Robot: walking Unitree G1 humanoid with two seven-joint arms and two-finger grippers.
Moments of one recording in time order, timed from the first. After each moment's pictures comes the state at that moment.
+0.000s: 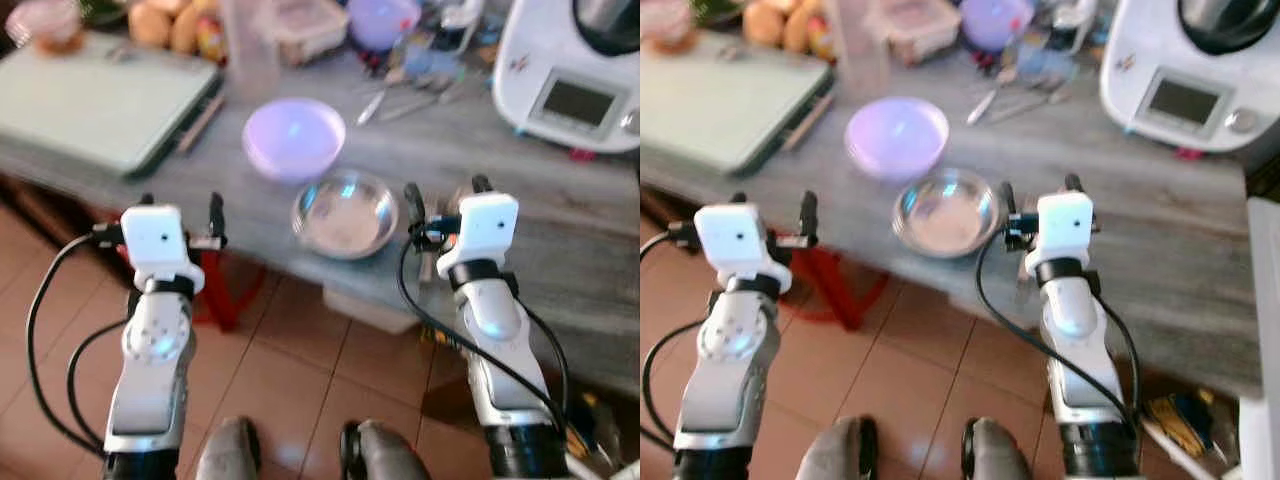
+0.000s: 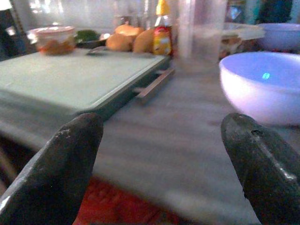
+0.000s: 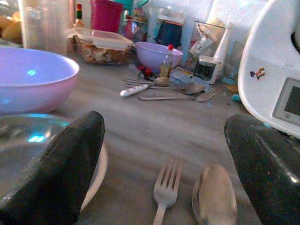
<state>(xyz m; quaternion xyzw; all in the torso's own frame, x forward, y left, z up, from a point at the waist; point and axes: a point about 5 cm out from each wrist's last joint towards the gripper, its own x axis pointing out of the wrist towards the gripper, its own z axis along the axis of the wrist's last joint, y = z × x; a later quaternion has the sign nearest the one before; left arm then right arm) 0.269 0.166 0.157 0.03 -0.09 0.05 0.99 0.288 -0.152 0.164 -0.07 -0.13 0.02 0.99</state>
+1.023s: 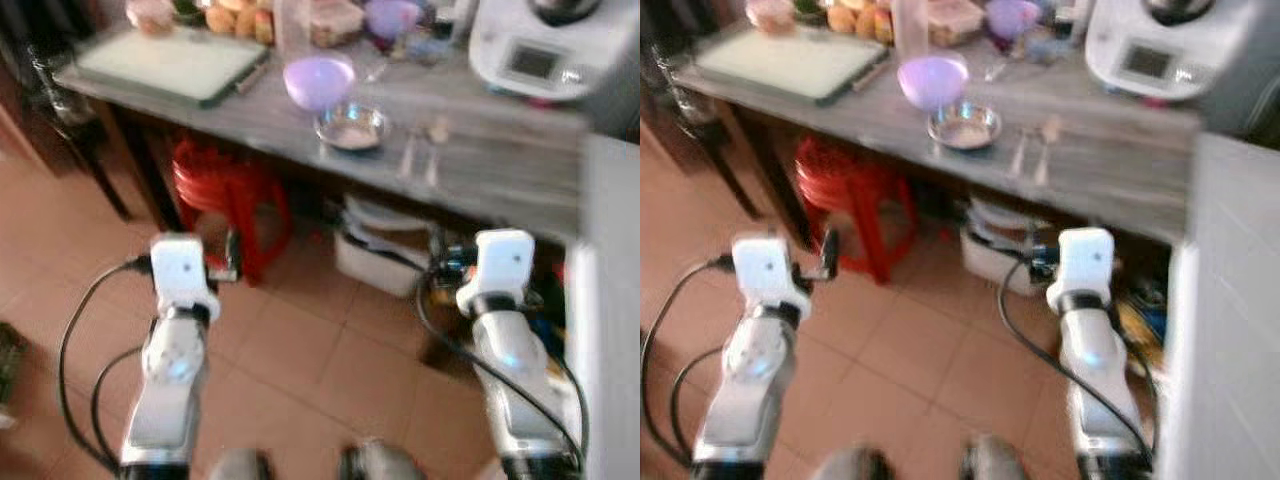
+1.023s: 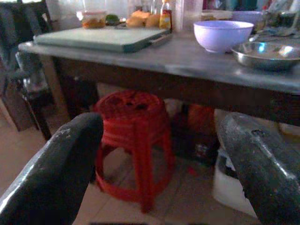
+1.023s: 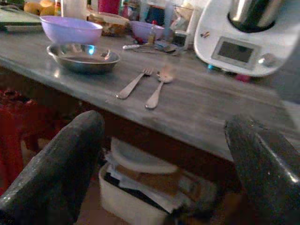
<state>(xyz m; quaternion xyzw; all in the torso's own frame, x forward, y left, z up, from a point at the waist) 0.264 0.156 0.114 0.02 -0.03 0.02 1.00 0.271 -0.178 0.127 -0.07 -0.05 -0.02 1.00</state>
